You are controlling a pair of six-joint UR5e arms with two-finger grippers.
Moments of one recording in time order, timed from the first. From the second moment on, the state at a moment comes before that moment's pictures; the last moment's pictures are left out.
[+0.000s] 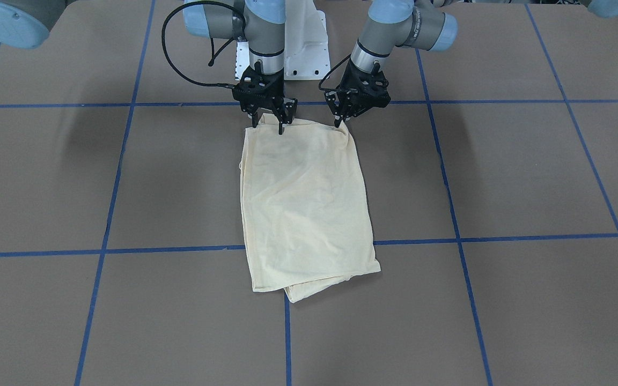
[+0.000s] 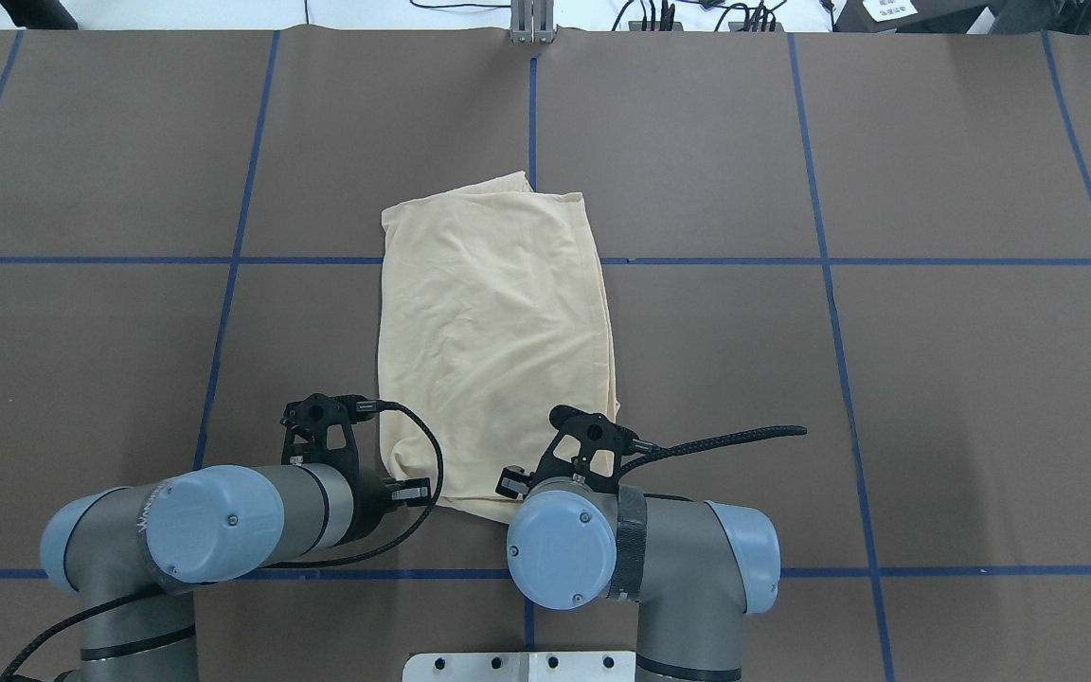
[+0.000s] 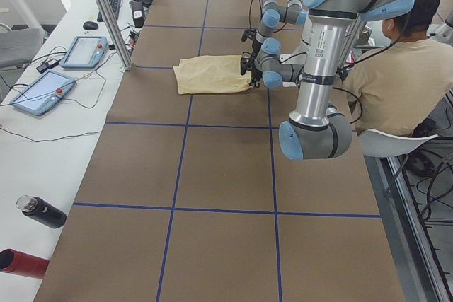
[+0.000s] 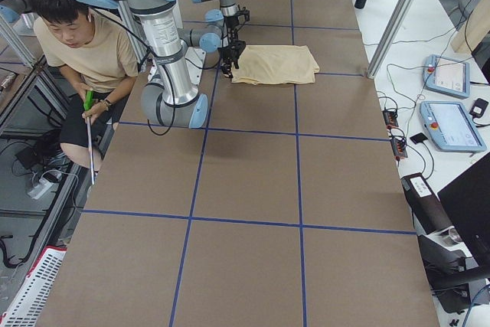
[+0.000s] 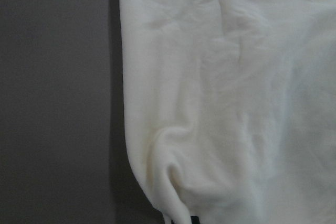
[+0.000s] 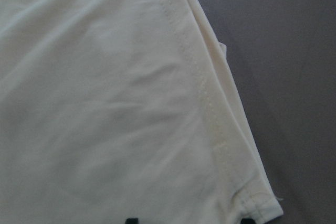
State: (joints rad) left arm -0.25 -1.86 -1.89 -2.04 -1.56 -1.50; right arm 0.16 -0.94 1.72 -1.61 1.41 1.84
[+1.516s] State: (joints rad) left arm -0.25 -1.86 -1.96 -2.03 -1.57 -1.49; right arm 0.18 -0.99 1.86 -1.62 1.41 1.90
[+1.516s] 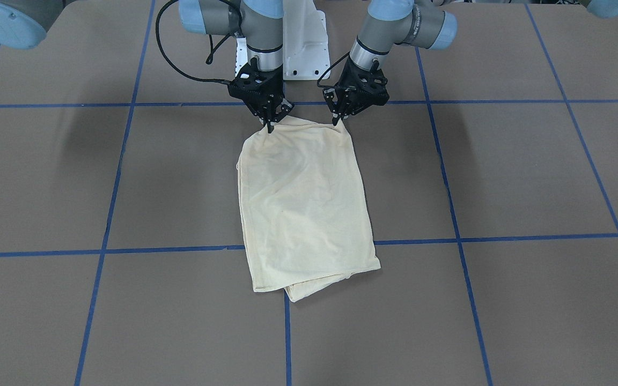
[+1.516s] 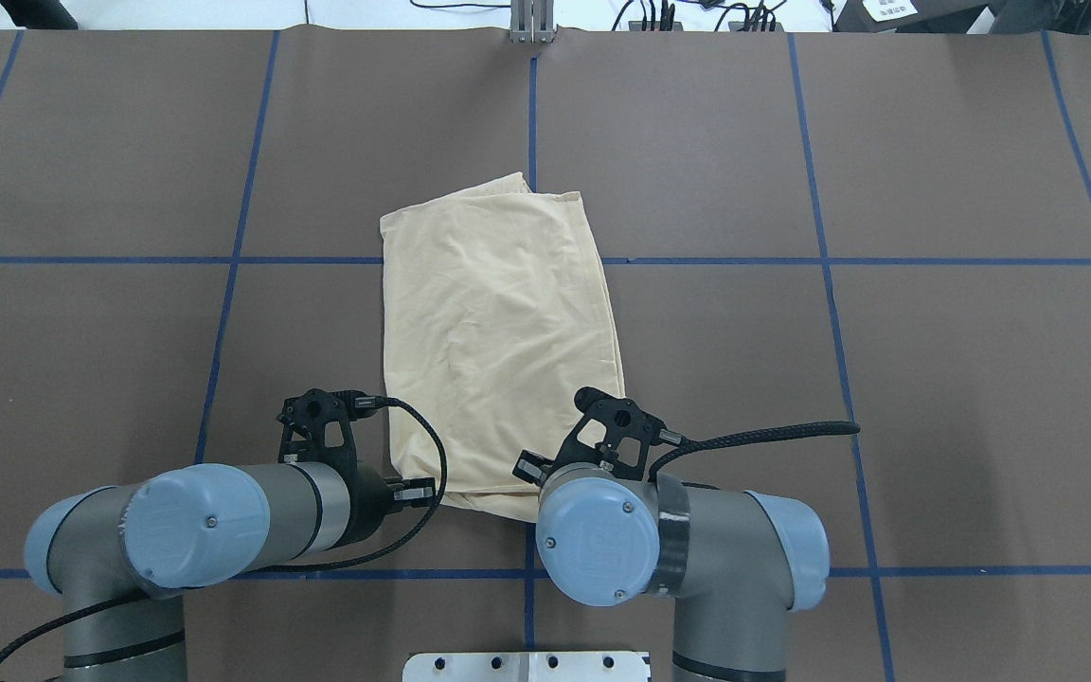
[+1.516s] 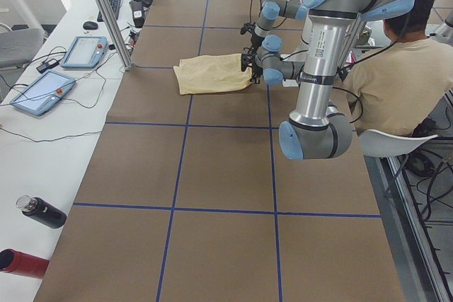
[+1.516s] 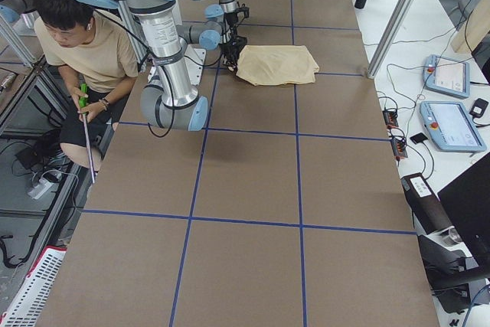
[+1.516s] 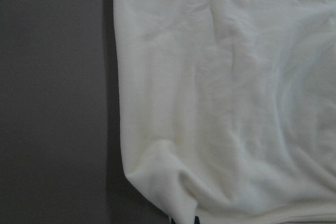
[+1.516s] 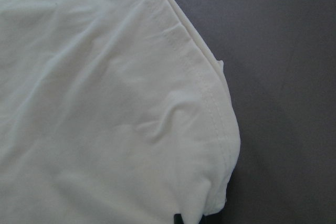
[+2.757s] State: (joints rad) left arm -0.33 -2.02 -2.09 -1.65 -1.65 -1.38; right arm 0.26 -0.98 1.97 -1.73 1.39 1.76
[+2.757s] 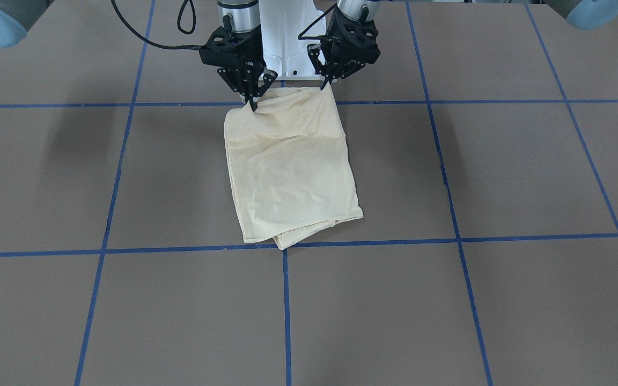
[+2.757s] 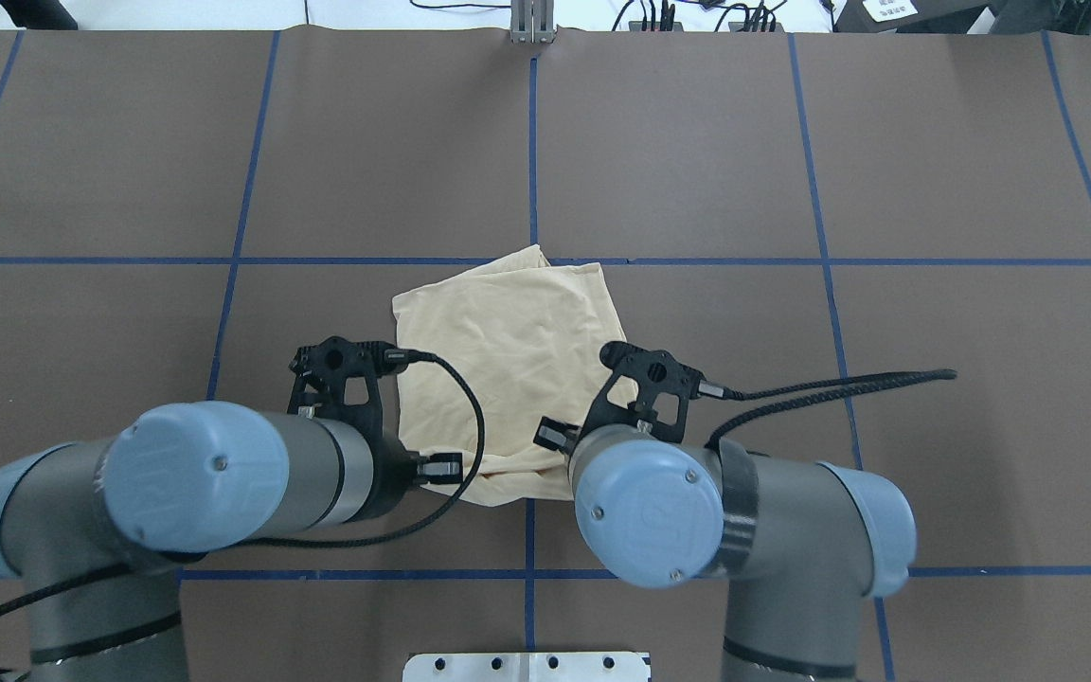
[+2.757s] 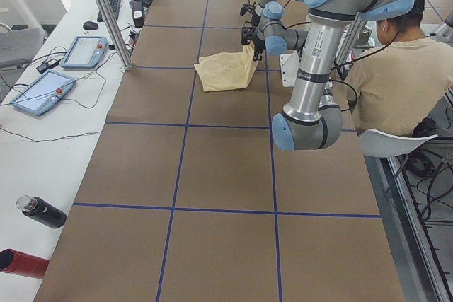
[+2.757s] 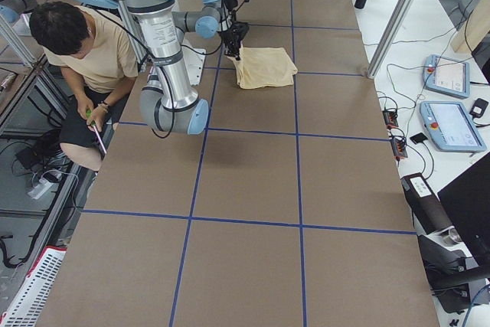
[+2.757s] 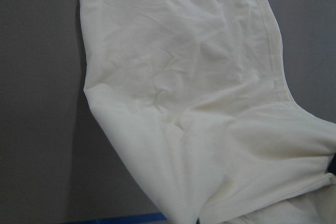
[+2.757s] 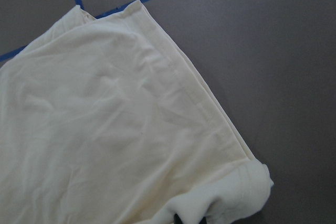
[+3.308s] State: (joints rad) left arm -0.55 -2.13 -1.87 -1.66 -1.65 -1.18; right arm 0.45 -0.77 1.62 -1.61 1.45 1.61
